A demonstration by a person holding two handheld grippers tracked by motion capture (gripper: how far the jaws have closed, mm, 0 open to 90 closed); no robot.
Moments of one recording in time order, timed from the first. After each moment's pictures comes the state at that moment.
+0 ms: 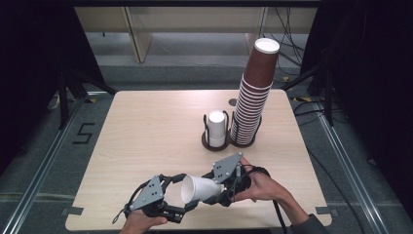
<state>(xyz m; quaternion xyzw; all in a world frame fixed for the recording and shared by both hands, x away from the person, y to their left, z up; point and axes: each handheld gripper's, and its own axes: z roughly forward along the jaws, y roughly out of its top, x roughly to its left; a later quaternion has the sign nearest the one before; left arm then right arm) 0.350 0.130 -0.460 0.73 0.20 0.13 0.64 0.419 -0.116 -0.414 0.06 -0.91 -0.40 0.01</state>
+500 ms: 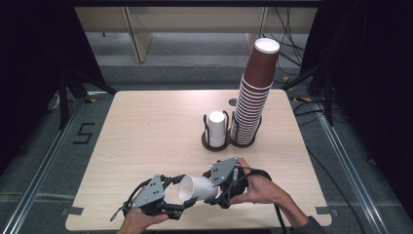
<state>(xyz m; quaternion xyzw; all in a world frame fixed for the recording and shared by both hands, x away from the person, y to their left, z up) 0.353 0.133 -0.456 0.76 0.21 0.14 0.60 0.412 -0.111 -0.412 0.05 -0.94 -0.34 -0.08</state>
